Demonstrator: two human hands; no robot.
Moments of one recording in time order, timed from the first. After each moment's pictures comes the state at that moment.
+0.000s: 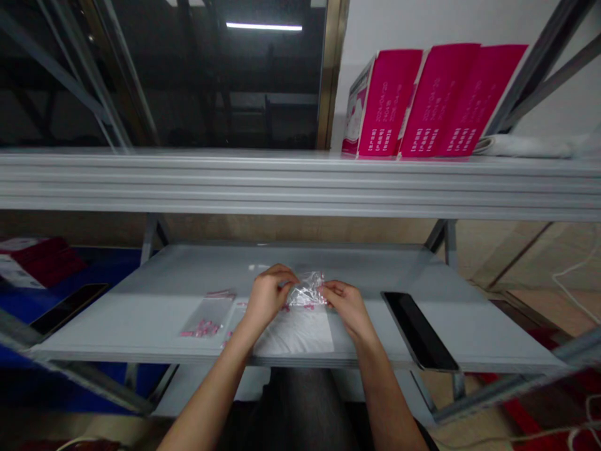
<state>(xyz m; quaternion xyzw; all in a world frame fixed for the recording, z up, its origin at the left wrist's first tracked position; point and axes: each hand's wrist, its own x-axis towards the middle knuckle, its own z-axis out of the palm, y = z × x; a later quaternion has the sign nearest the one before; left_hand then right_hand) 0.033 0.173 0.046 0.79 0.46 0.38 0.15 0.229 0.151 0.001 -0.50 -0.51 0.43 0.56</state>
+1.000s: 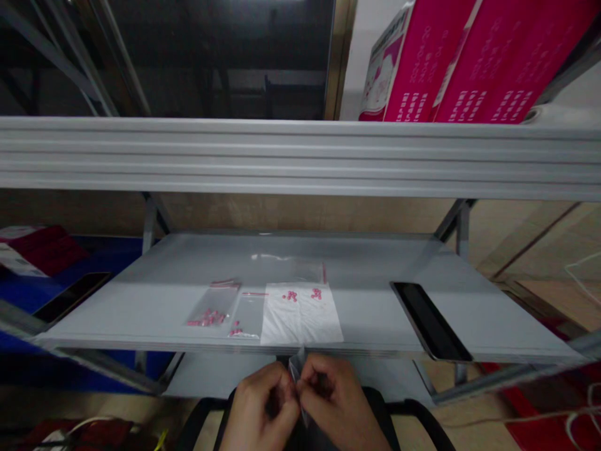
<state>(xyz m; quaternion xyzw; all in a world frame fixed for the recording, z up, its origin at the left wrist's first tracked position) 0.014 0.023 0.002 0.68 0.53 0.36 0.35 0.165 0.028 -0.003 -0.53 -0.58 0.47 0.40</state>
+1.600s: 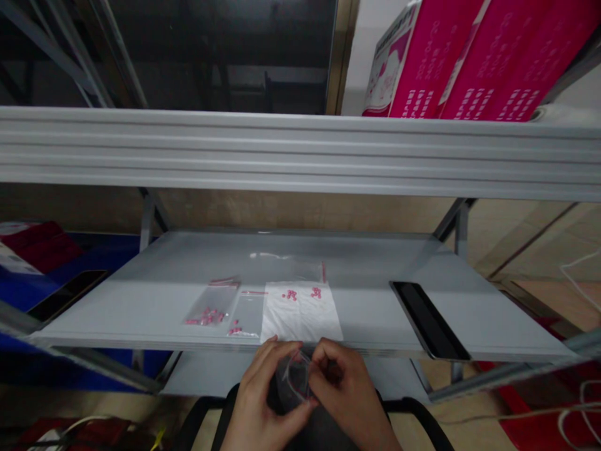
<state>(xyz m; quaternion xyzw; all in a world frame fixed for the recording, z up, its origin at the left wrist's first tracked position) 0.010 0.030 -0.011 0.75 0.45 0.43 0.21 0.171 0.032 0.005 -0.55 -0.61 0.40 0.42</state>
